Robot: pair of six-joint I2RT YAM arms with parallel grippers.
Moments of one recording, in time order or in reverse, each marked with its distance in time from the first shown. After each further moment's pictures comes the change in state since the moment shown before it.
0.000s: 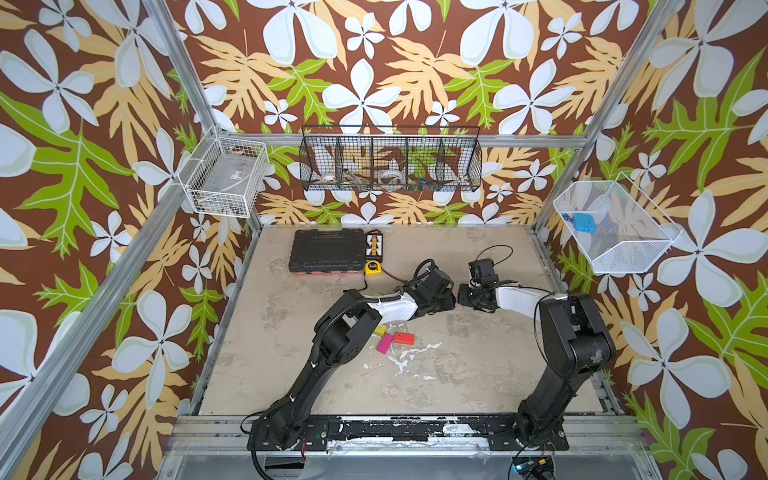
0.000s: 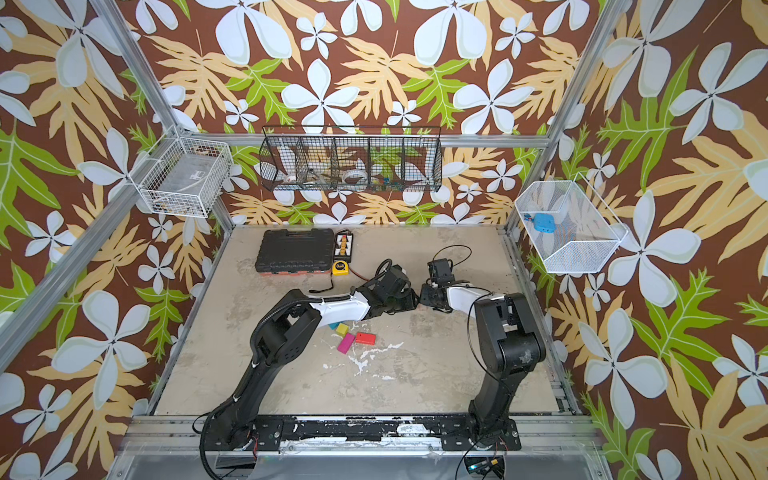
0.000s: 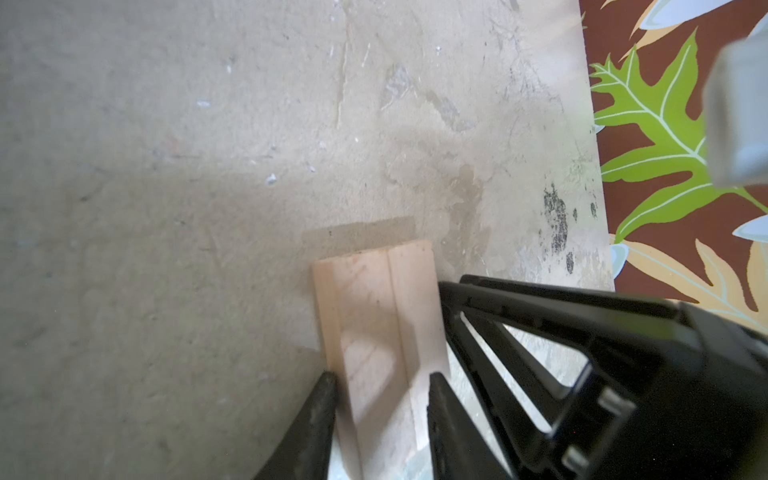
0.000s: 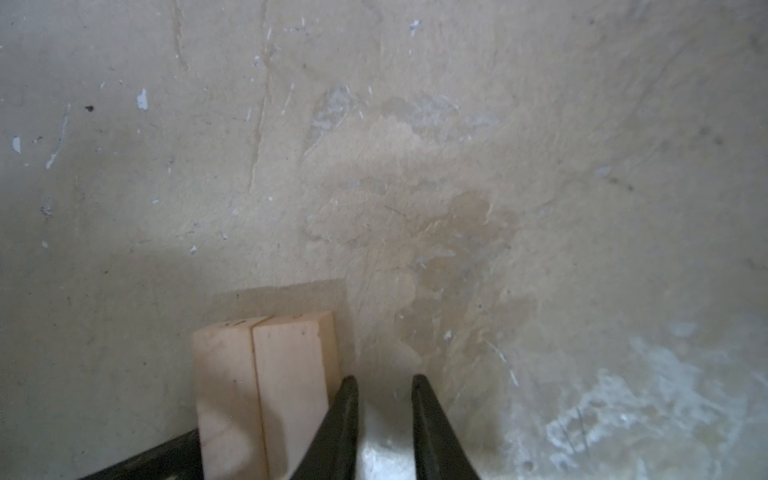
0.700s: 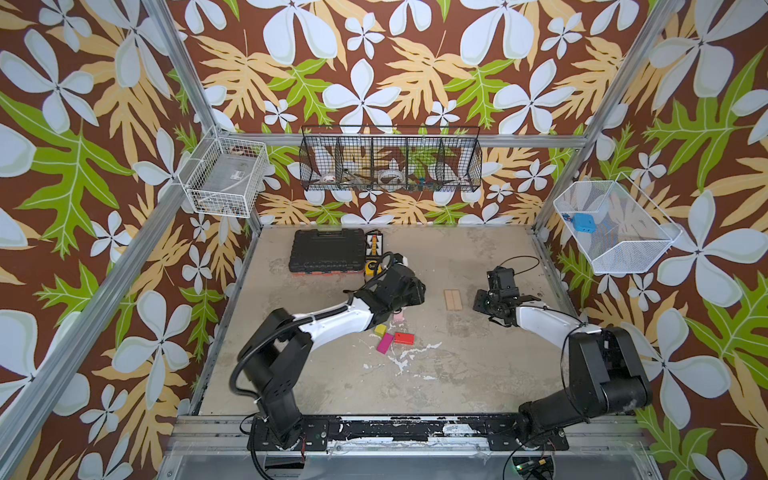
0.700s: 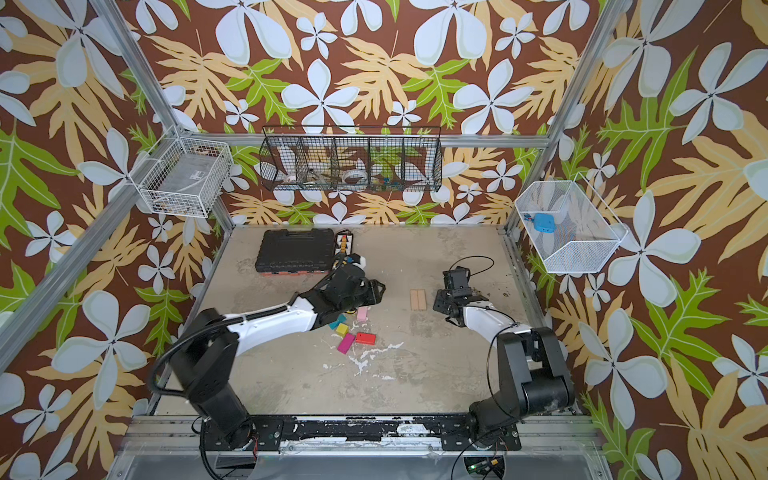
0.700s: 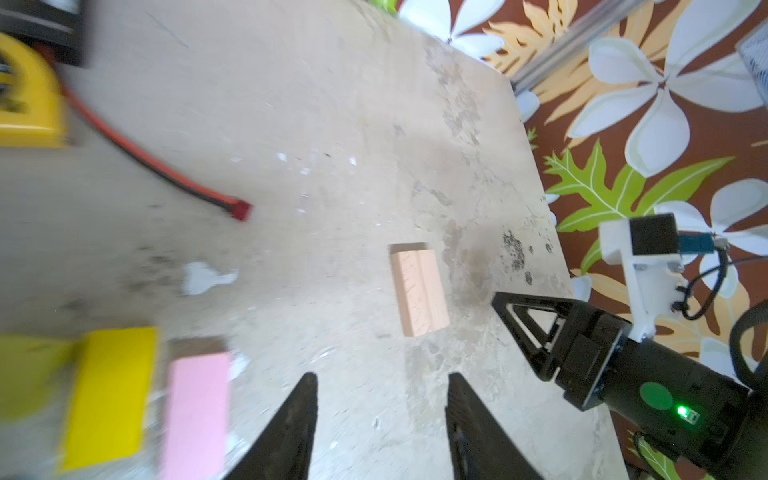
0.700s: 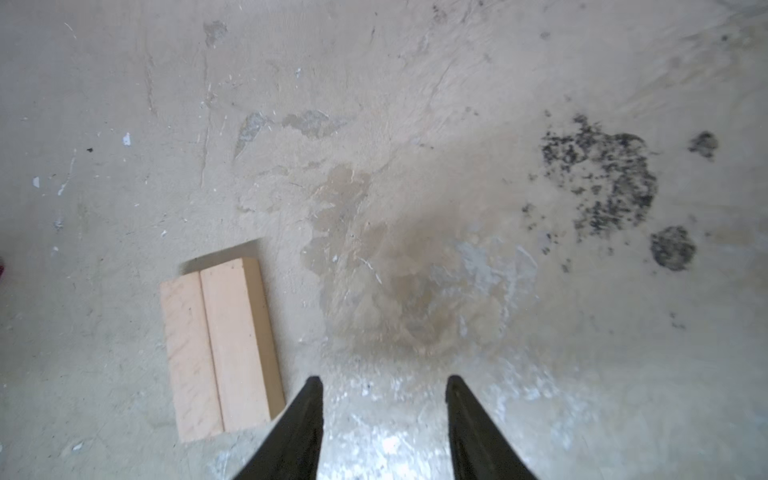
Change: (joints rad) left arm 0.089 -0.674 -0.555 0.012 -0.222 0.118; right arm -0.059 -0.323 -0.235 0.032 0.087 0.049
